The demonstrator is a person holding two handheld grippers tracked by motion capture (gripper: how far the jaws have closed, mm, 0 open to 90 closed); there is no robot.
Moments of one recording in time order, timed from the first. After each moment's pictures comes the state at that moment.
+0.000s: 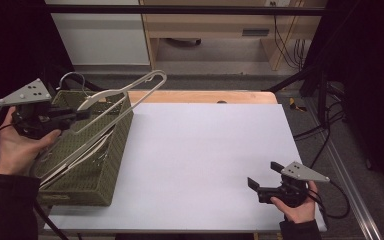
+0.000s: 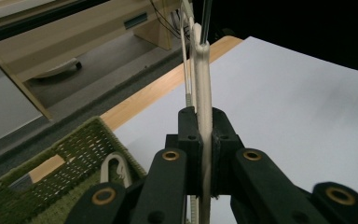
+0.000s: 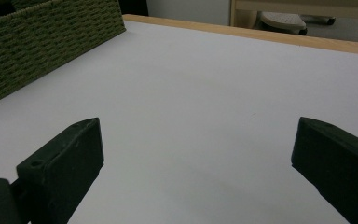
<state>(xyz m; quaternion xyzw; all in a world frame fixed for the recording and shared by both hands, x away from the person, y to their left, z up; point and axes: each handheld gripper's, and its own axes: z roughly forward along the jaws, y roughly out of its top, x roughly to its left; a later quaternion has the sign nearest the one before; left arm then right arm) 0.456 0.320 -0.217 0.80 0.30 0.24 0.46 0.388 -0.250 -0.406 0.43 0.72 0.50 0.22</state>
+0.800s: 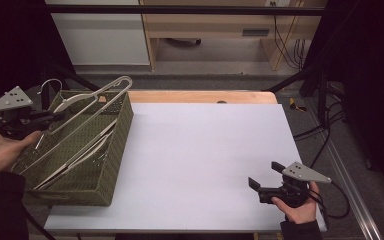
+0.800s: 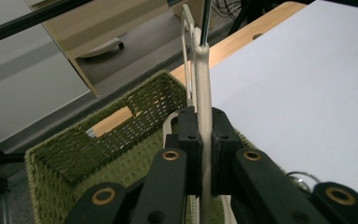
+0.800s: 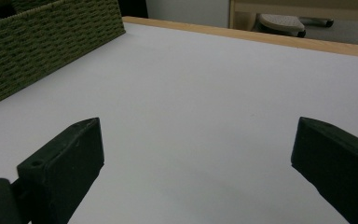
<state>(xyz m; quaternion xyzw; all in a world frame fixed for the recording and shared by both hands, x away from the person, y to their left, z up) 0.479 0.389 -0.260 0.80 0.33 0.30 0.40 0.386 -0.253 -0.404 0.43 0.72 0.50 0.22</state>
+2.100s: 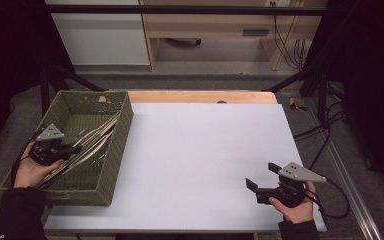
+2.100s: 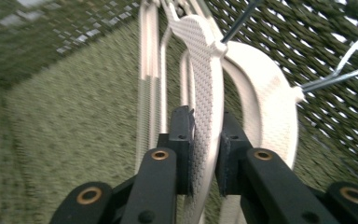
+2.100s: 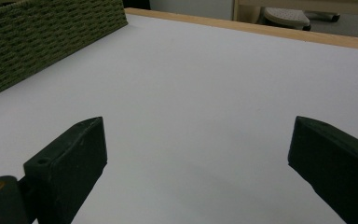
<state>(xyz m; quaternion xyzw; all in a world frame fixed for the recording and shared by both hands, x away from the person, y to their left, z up) 0.497 0.396 -0.389 0.84 0.39 0.21 0.31 0.388 -0.247 -0.409 0.42 0.73 0.49 0.22</state>
